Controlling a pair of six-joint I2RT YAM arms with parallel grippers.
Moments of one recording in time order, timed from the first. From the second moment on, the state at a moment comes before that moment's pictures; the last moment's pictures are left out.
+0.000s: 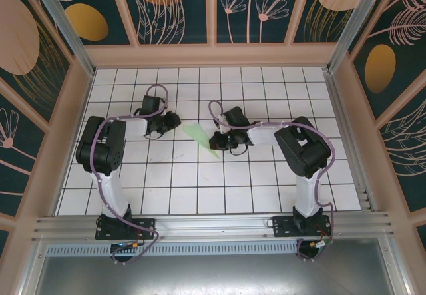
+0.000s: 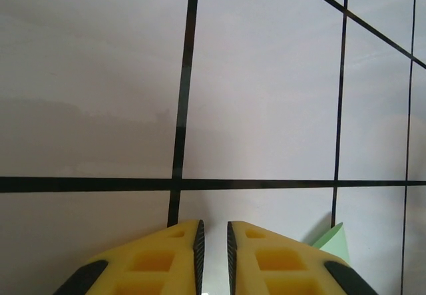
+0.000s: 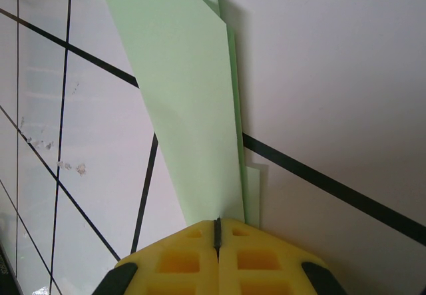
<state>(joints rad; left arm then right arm) -0.21 1.94 1.01 0.04 0.37 -0.61 0.63 1.96 1.05 -0.08 -0.53 0.49</state>
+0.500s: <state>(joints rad) -0.24 1.67 0.88 0.00 0.36 -0.72 0.62 1.75 1.05 -0.11 -0.41 0.57</state>
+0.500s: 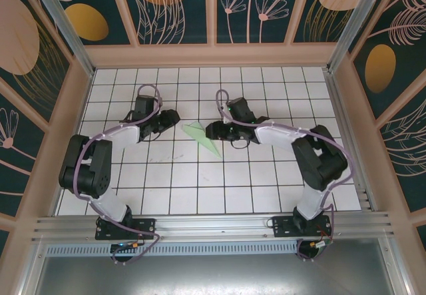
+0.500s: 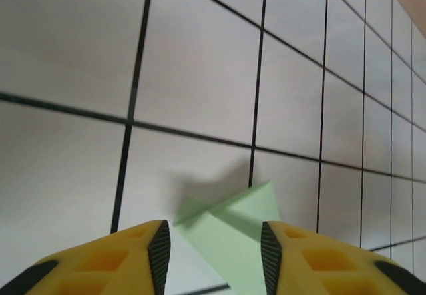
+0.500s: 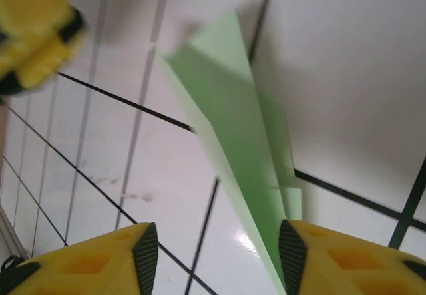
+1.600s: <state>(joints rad) -0.60 1.84 1.13 -0.35 -0.03 -0.82 0.56 1.60 0.87 -0.08 -0.05 0.76</state>
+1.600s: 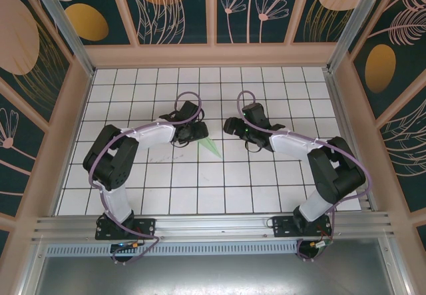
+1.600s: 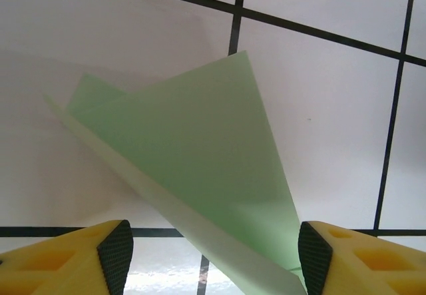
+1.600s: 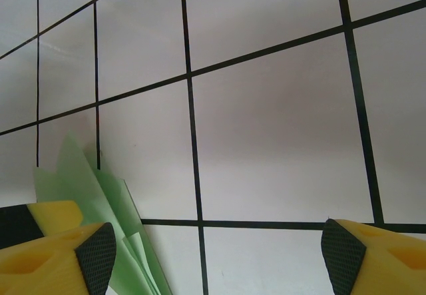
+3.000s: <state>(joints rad) -0.60 1.64 0.94 -0.15 0.02 -1.05 0.56 1.59 0.87 -0.11 -0.05 0.76</state>
